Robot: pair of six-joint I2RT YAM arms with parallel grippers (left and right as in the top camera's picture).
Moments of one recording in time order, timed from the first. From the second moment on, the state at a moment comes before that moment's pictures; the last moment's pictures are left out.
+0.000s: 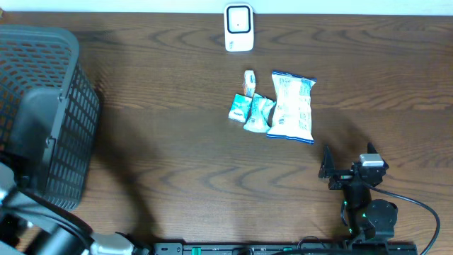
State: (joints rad) left arm 0.97 1.66 1.08 -0.56 -0.14 -0.33; right arm 0.01 0.02 0.01 -0.07 -0.02 0.01
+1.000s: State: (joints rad) left arm 0.32 1.06 1.09 -0.07 0.53 -0.50; right arm 0.01 0.02 0.01 -0.07 -0.02 0.01
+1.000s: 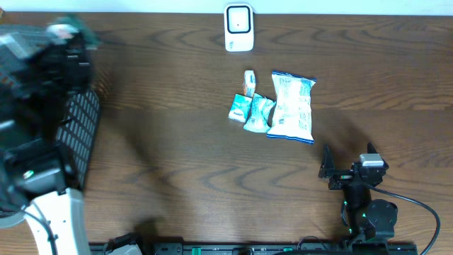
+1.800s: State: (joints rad) left arm -0.28 1.75 1.09 -0.03 0.19 -0.30; right arm 0.01 0.02 0.01 -0.07 -0.02 0.01
